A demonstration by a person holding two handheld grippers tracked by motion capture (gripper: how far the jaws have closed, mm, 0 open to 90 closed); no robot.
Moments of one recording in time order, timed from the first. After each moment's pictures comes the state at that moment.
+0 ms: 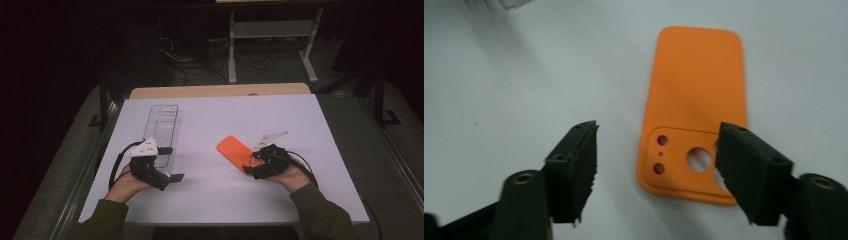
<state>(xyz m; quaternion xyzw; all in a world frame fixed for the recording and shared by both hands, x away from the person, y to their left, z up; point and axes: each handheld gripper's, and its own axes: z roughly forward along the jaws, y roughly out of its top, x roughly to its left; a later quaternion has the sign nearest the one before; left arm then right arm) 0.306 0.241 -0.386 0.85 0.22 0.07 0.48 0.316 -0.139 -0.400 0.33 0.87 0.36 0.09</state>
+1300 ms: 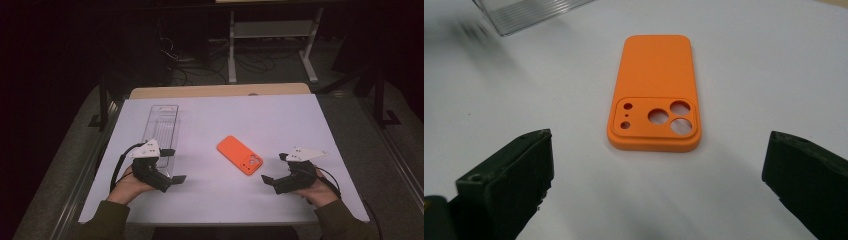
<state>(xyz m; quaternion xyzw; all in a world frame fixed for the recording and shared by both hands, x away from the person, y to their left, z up) 0.302 0.232 -0.390 0.84 0.22 0.06 0.49 0.282 -0.200 -0.421 0.35 0.81 0.45 0.14</state>
